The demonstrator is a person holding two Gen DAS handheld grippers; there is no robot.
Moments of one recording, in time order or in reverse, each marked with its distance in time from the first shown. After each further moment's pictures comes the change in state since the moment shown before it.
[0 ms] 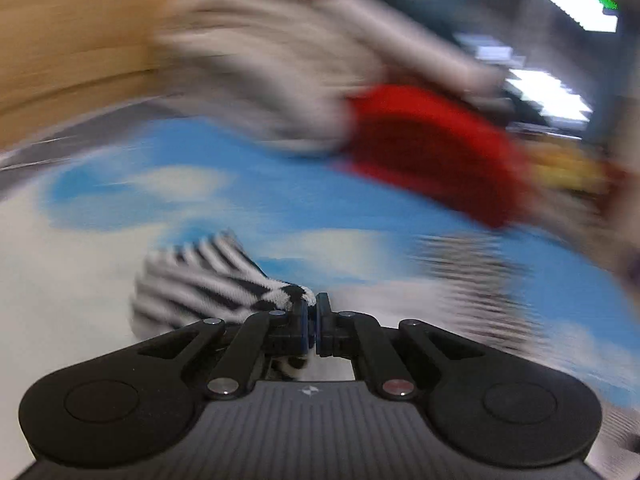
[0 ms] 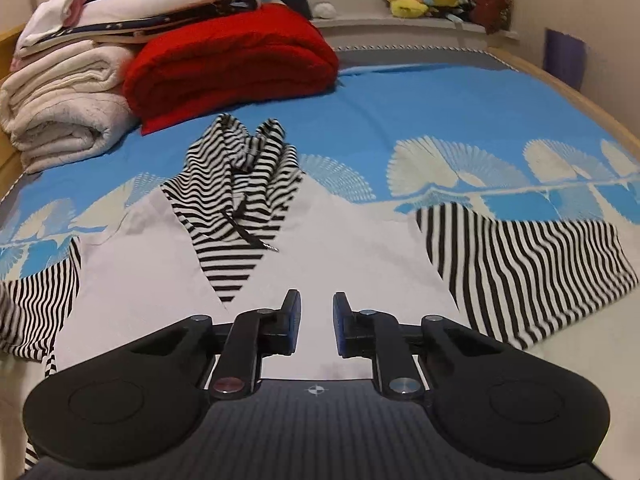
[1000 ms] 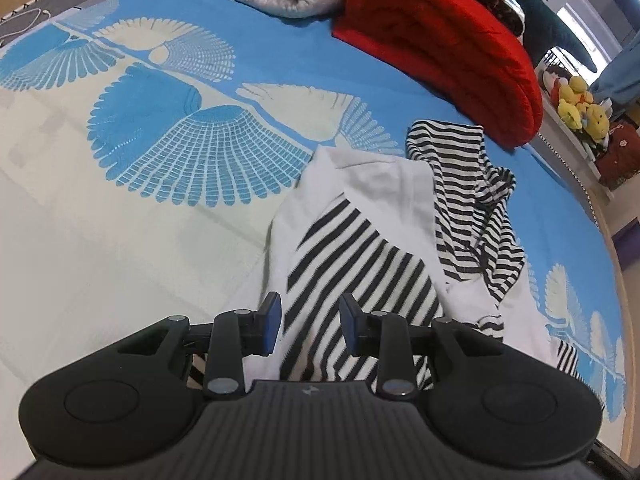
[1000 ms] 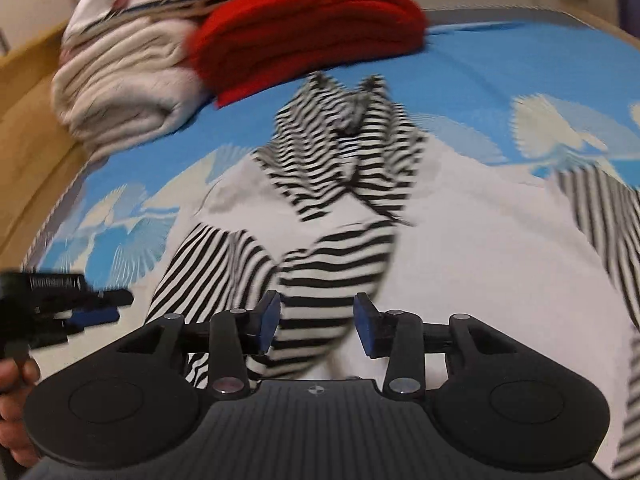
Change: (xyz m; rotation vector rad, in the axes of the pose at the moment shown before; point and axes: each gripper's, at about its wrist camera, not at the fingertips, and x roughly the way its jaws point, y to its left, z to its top) left arm 0.078 -0.014 -0.023 -0.182 0.384 0.105; right arm 0.072 0.080 0.000 -0.035 0.100 0.273
